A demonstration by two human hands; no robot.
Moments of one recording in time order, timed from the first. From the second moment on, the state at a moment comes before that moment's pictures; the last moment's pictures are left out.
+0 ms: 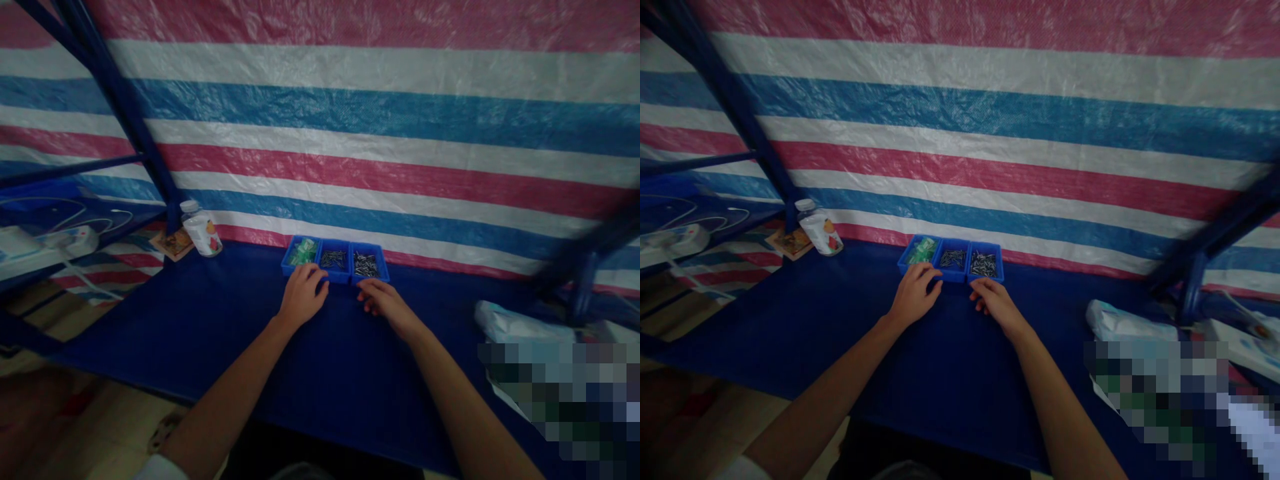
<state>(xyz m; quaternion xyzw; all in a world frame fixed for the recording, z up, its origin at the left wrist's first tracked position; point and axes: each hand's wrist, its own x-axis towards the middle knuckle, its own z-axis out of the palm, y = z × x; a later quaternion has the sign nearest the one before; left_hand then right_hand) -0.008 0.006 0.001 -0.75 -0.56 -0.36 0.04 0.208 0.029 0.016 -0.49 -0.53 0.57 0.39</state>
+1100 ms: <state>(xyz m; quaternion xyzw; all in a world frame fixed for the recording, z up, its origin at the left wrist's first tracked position) 0.011 -0.013 0.017 -0.79 -0.36 -0.43 0.24 0.206 0.023 0.026 -0.37 -0.42 0.62 0.55</state>
